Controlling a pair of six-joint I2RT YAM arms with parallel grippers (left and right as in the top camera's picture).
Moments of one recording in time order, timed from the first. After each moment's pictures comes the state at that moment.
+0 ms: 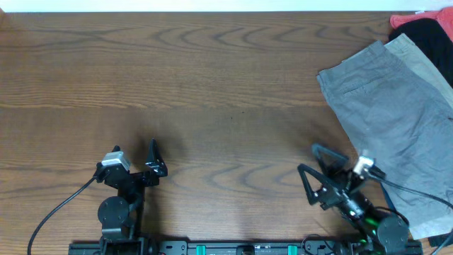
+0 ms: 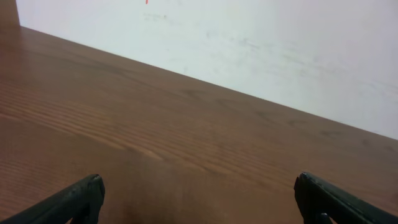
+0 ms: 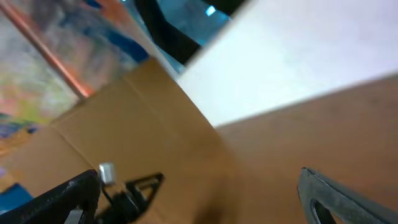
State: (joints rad) left arm 0.02 0.01 0.02 -0.12 0.00 -0.31; right arm 0.11 0.01 0.02 0.30 -0.63 0.91
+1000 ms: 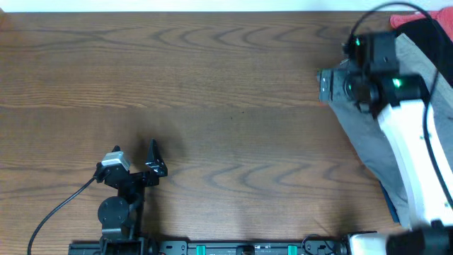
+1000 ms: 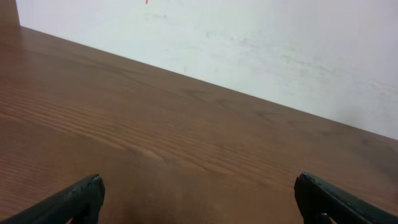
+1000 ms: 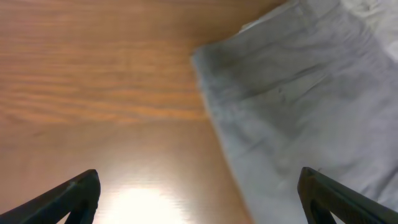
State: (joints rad) left arm 0.02 0.01 0.02 -0.12 0.00 -0.31; right arm 0.11 1.54 1.45 -0.92 0.11 0.09
